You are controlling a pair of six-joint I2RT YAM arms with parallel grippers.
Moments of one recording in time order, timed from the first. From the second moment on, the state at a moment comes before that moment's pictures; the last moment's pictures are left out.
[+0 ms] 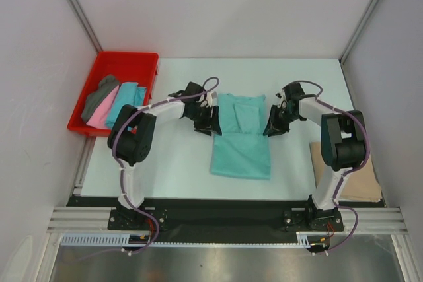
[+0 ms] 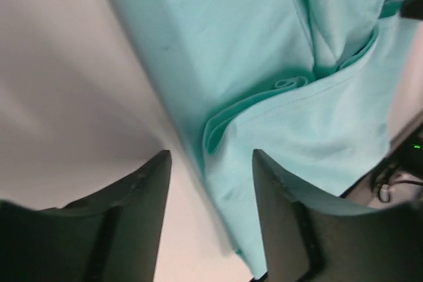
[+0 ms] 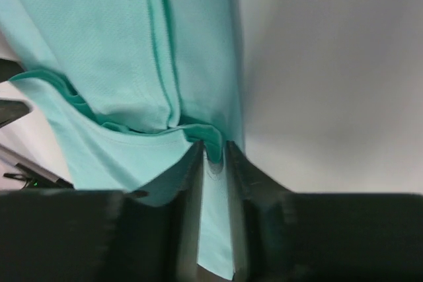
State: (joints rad) left arm -0.46 2.03 1.35 -0.44 0.55 -0.32; right arm 0.14 1.86 1.17 -0.56 -0.45 0.34
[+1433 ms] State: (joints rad) left arm -0.64 1.66 1.01 -0.45 0.50 -0.47; right arm 0.30 1.54 0.95 -0.65 -0.53 0.46
